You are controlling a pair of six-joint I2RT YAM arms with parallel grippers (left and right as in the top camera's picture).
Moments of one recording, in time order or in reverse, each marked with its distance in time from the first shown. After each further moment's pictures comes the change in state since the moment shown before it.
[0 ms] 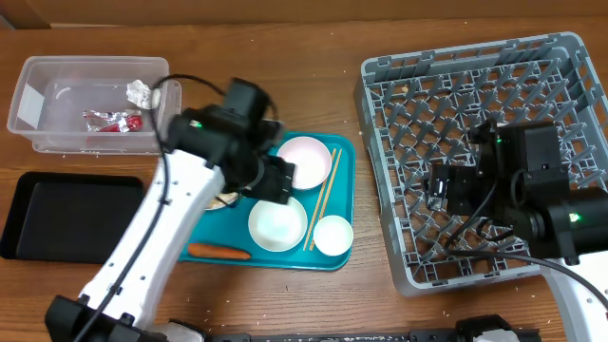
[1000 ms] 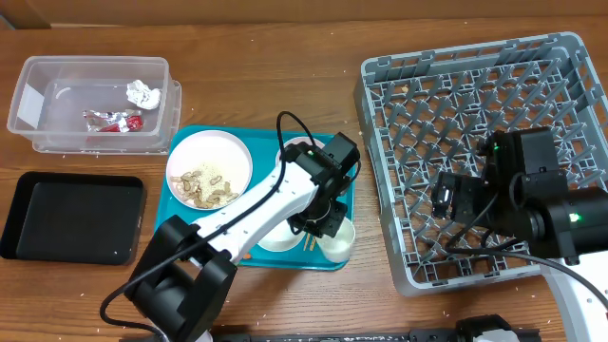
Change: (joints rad) left arm -0.294 0.287 -0.138 0.201 -0.005 -0.097; right arm 0.000 0.000 0.000 -0.100 0.065 0.069
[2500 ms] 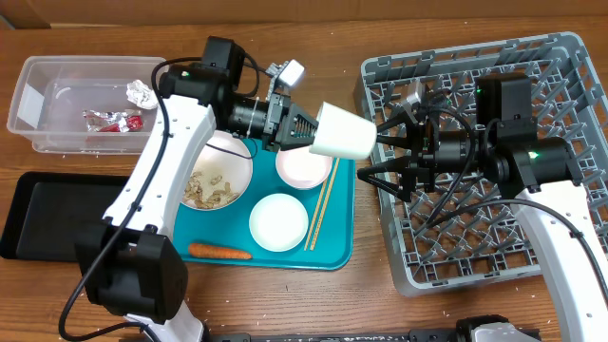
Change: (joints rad) left arm 0.493 -0.005 0.335 -0.101 1.216 0.243; right arm -0.019 0.235 0.000 0.515 -1.167 -0.727
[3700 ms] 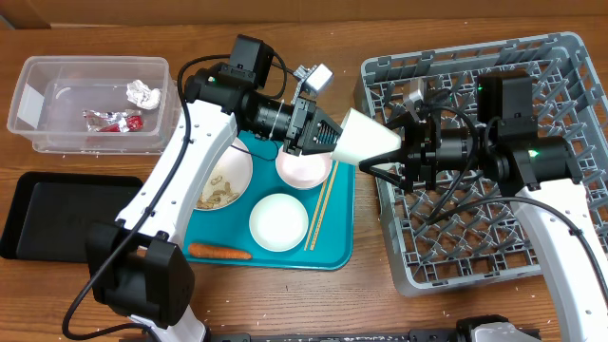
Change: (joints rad) left arm -0.087 -0.005 0.000 0.109 -0.003 -0.104; right arm -0.003 0.008 0.000 0.033 -0.039 0.007
